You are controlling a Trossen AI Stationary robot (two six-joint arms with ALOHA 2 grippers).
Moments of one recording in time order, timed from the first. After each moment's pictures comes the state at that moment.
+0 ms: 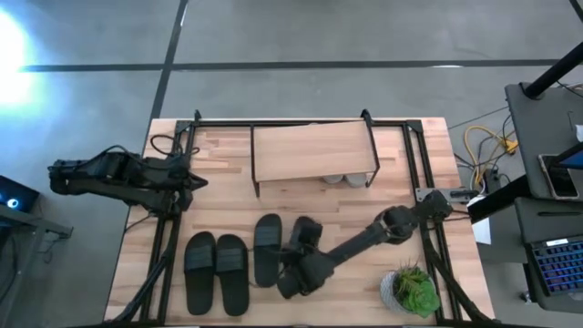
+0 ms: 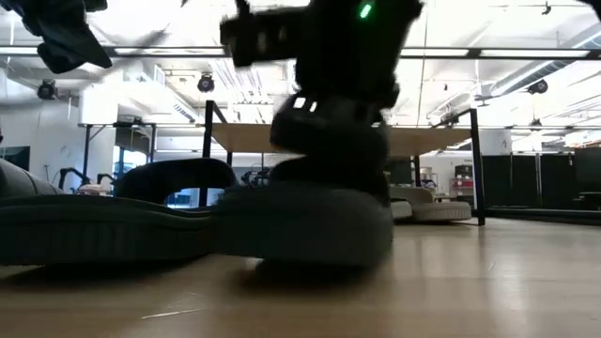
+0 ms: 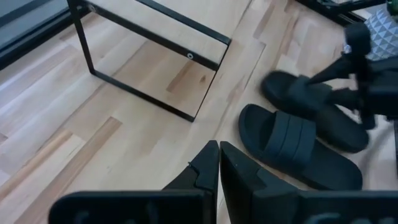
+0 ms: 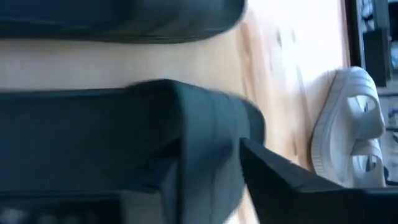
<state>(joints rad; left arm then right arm) -0.11 0.54 0.82 -1.04 -0.29 -0.57 0.48 2.49 2.20 -1.41 0.70 0.69</state>
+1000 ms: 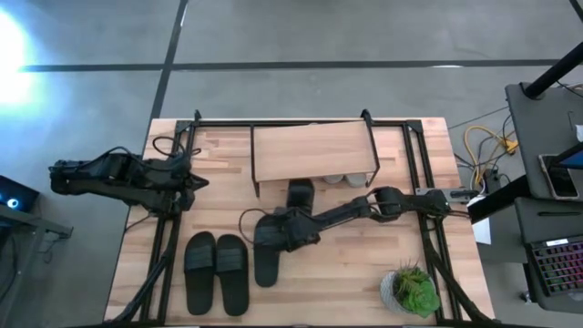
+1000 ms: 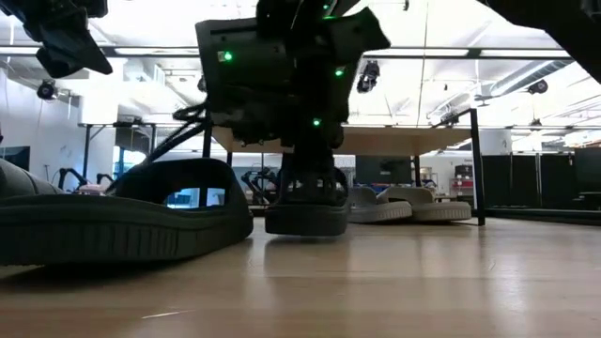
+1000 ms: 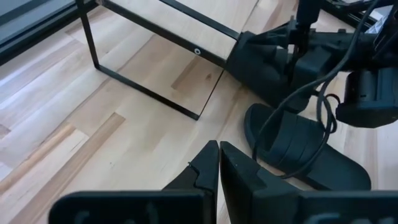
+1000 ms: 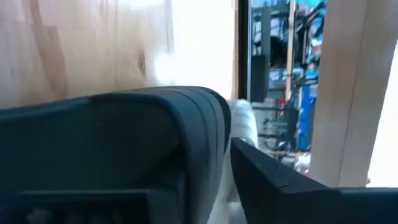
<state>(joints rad) -0.11 0.54 0.80 -1.03 -0.30 -0.60 0.25 2.48 2.04 -1.31 1.08 0.35</state>
